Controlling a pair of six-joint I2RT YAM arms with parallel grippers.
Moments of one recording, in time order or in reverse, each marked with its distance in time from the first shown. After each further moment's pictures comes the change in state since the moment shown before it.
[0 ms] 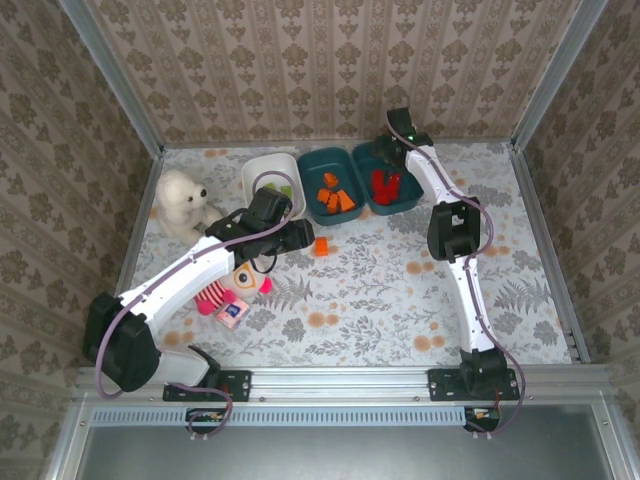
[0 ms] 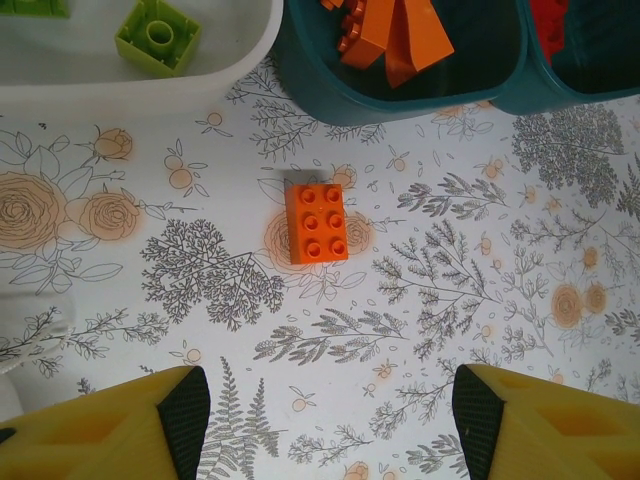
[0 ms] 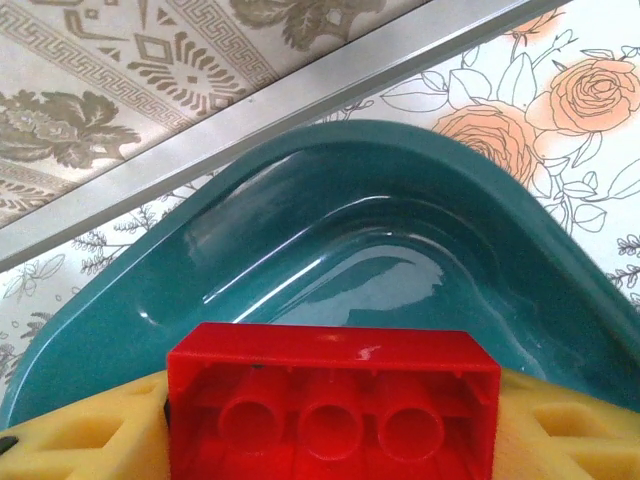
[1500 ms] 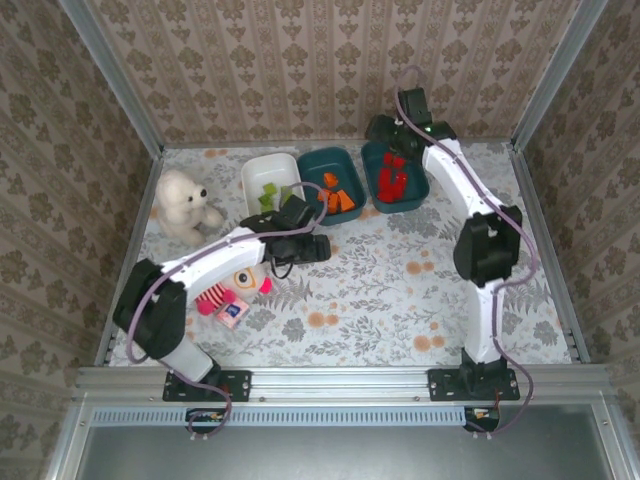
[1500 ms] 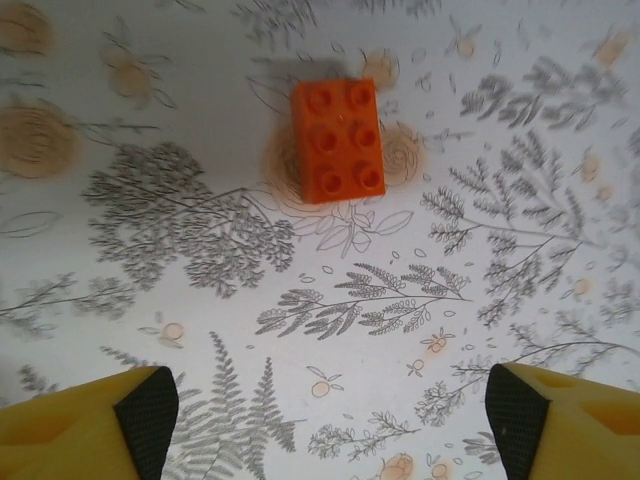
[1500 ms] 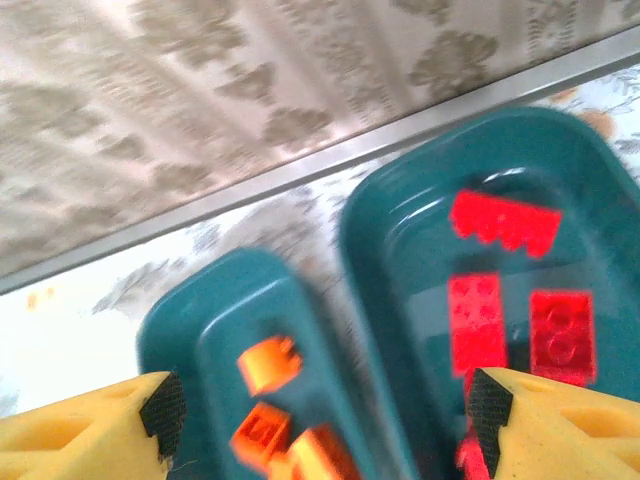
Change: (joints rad) left arm -0.079 0.238 0.056 -0.040 0.000 0.012; right arm 0.079 -0.620 -0.575 0.131 -0.057 -0.013
